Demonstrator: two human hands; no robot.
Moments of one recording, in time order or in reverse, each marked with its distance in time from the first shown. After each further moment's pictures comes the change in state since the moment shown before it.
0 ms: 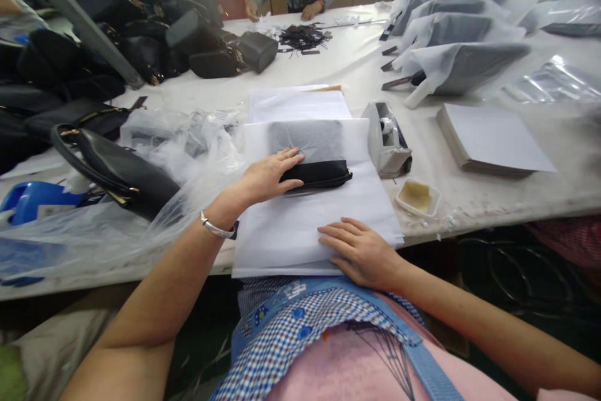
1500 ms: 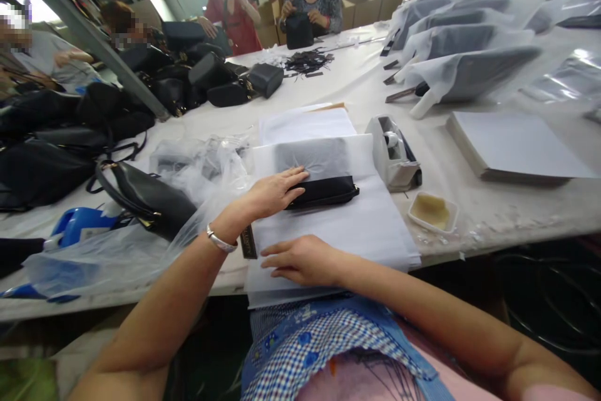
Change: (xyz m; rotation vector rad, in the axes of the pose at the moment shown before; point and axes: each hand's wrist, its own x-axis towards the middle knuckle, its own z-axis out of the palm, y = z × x) left_hand 0.009 -0.004 -0.008 0.067 -0.056 -0.006; right_hand 0.118 -0.028 0.021 0.389 -0.096 -0.177
